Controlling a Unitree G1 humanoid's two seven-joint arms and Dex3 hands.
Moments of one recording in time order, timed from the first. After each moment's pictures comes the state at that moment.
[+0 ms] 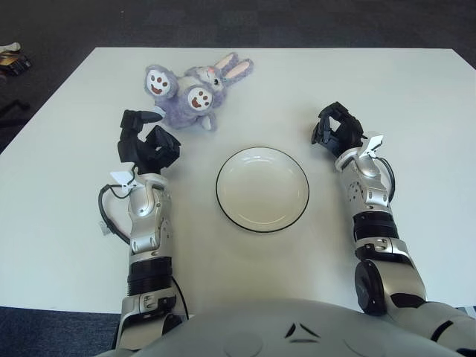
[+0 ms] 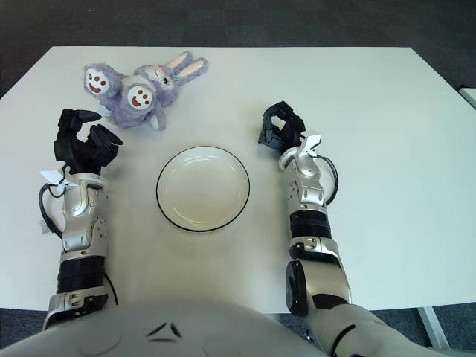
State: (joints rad) left arm -0.06 -0.07 0.24 -0.02 -0.15 -0.24 0.14; right arm -0.42 -0.07 -0.19 0.42 0.20 -0.03 0.14
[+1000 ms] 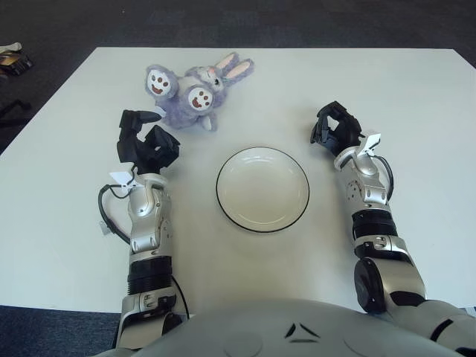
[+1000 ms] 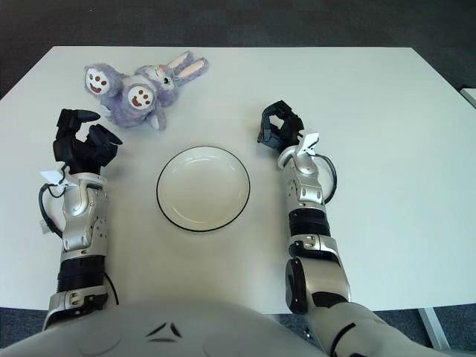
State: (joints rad) left arm -0.07 -0.07 0.25 0.00 -0.14 -0.28 0.15; right arm -0.43 -0.07 -0.18 0.44 0.17 -0.04 0.11
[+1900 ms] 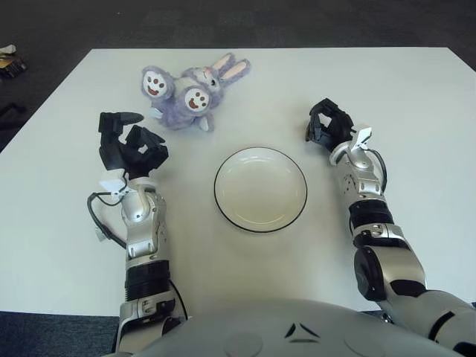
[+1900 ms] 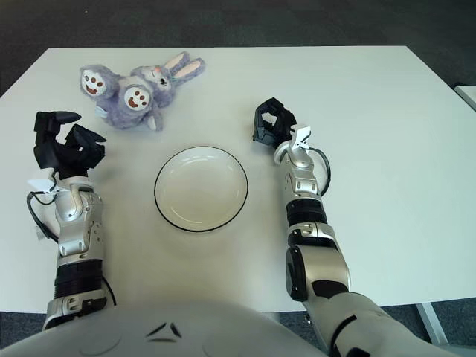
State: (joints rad) left arm -0.03 -0.08 0.27 -0.05 -0.07 -0.35 0.25; right arm -0.53 -0.08 -0.15 0.62 0.15 -0.11 0.17
